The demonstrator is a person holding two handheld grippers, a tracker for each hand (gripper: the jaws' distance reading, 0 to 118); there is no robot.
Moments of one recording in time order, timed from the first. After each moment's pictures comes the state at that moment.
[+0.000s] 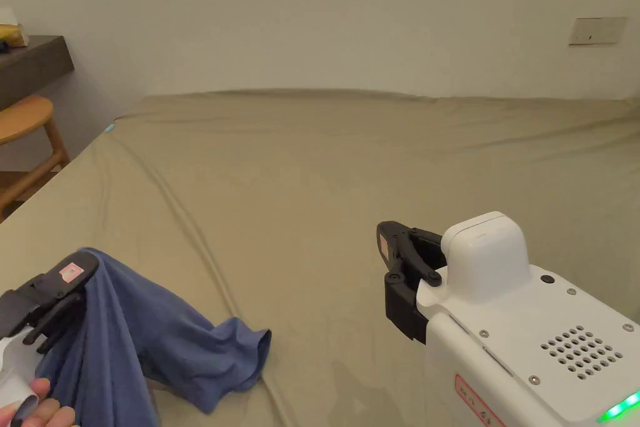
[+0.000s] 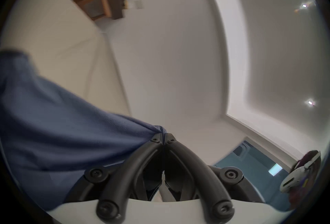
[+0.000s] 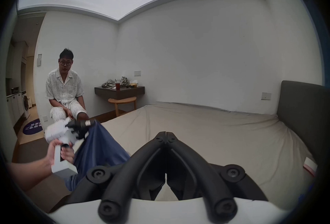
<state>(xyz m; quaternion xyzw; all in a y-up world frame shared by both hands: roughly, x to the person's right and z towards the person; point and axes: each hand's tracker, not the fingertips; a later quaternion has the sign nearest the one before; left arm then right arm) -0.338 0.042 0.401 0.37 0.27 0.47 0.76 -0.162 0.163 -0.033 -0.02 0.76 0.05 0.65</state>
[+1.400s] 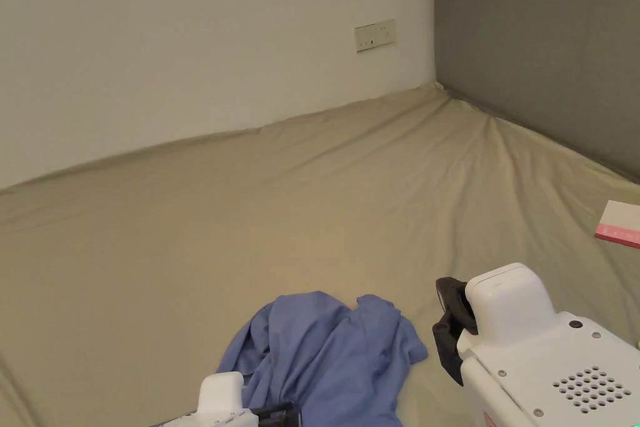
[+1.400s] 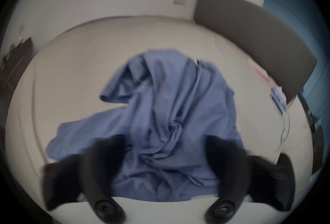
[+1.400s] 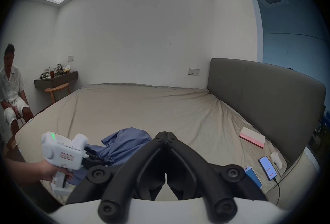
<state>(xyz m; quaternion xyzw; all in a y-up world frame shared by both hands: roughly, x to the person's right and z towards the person) -0.305 -0.031 -0.028 -0.30 0.37 0.26 0.84 -0.065 0.127 -0.244 -0.09 0.56 0.11 0.82</state>
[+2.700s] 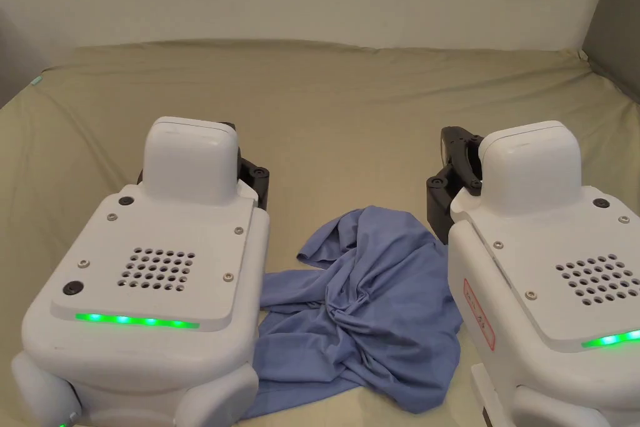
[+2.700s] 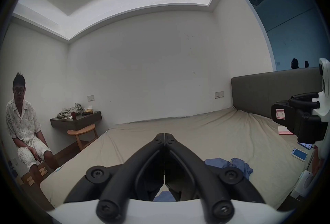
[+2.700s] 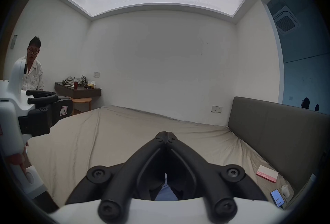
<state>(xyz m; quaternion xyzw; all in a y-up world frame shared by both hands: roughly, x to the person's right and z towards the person) -0.167 0.173 0.061 -0.05 0.59 -0.05 0.80 -0.095 0.176 -0.135 0.05 0.63 0.08 0.77</state>
